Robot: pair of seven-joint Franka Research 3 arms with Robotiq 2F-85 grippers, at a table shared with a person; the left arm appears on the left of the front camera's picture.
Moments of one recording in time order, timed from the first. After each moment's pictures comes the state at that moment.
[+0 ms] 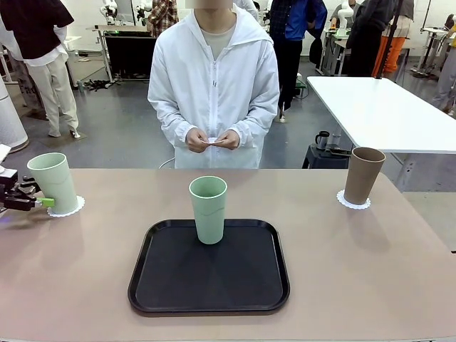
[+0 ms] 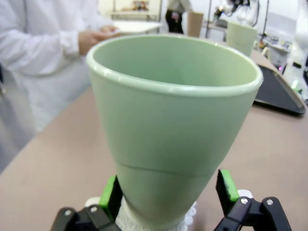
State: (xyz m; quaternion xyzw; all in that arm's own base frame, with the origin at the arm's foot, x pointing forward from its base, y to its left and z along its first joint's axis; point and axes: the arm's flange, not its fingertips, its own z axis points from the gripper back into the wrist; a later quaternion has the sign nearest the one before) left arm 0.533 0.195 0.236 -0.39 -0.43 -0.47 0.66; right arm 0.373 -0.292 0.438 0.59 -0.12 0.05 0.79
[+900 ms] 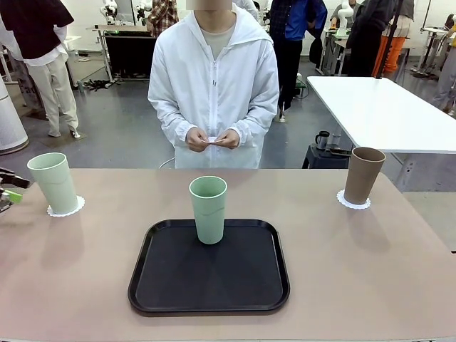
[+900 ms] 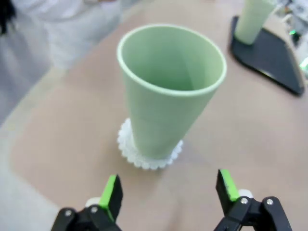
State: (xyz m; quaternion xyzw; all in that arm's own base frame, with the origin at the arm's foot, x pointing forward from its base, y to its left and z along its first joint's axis) left arm 0.496 0.240 0.336 -0.29 -0.31 -0.46 0.78; right arm 0.373 -0.292 0.438 0.59 -0.12 0.05 0.79
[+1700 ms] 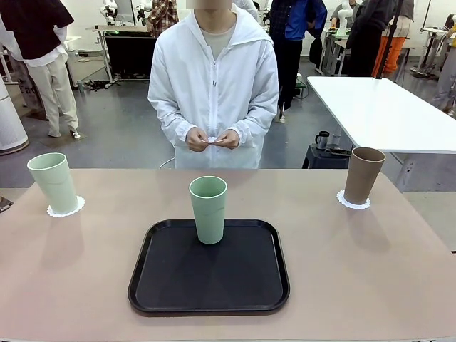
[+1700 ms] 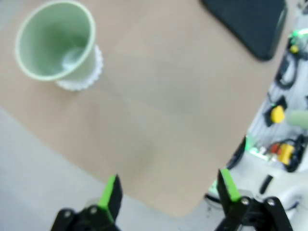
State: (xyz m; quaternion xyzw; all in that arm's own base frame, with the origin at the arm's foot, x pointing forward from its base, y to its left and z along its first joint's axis) left arm 0.413 0.134 0.485 -0.16 -0.04 -0.41 0.90; right arm 0.374 -0.291 0.438 0.59 -0.12 0.05 0.79
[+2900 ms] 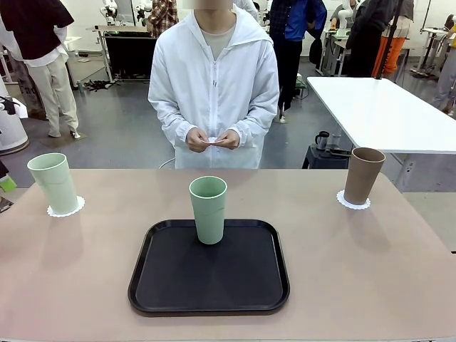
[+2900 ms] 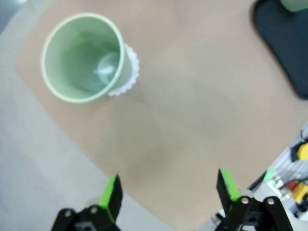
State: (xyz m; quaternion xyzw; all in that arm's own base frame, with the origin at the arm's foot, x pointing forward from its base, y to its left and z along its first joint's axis) left arm 0.417 0.077 0.481 -0.05 -0.07 -0.33 0.94; right arm 0.374 -0.291 0.438 0.59 -0.12 0.05 0.79
